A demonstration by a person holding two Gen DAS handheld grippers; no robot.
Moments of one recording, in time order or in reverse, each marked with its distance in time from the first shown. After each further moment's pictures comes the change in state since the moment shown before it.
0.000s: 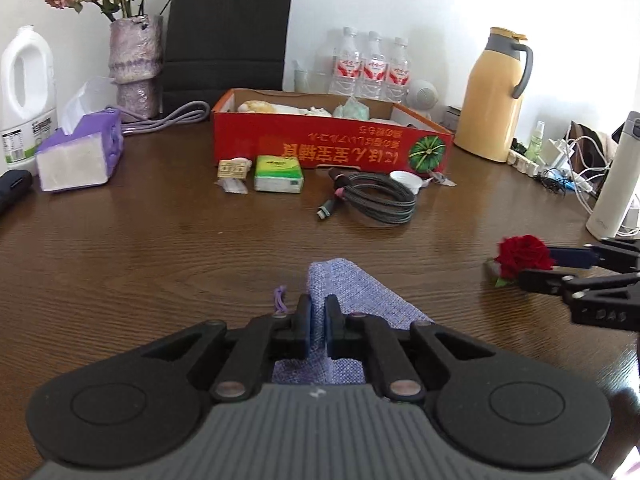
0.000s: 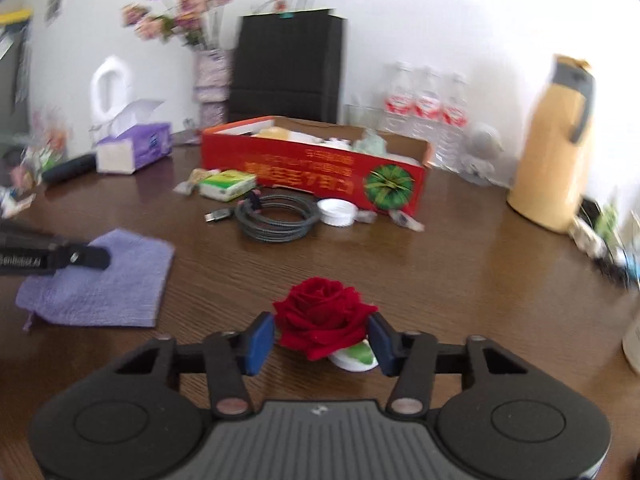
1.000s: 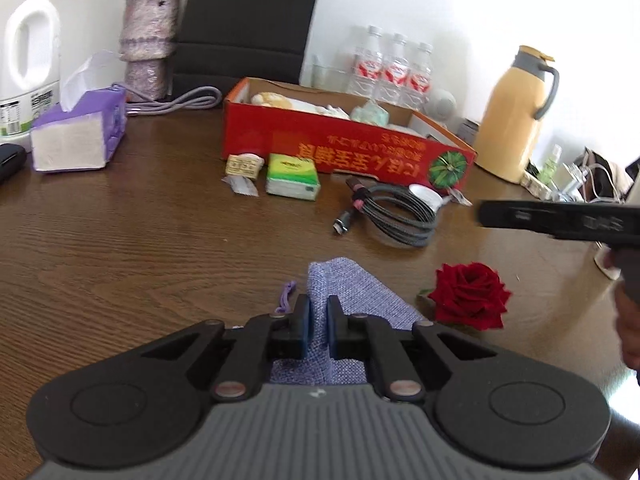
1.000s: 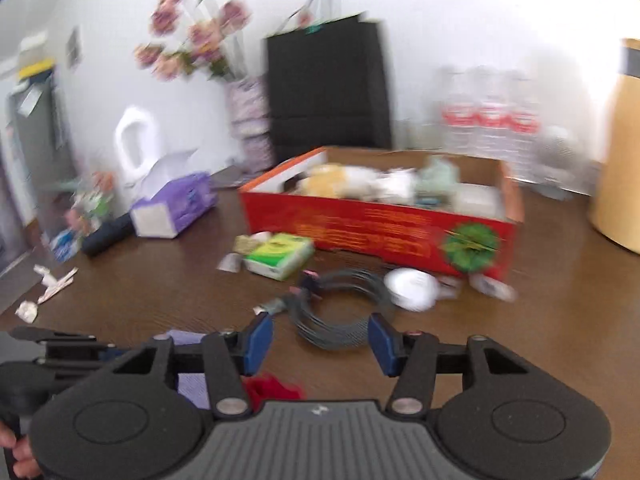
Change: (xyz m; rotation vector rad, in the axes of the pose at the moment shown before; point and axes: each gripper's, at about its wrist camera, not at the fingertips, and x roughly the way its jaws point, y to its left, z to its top) left arm 0.022 0.022 0.018 -0.123 0.012 0.021; right arm 0.067 -0.007 0.091 0.116 0.025 0.261
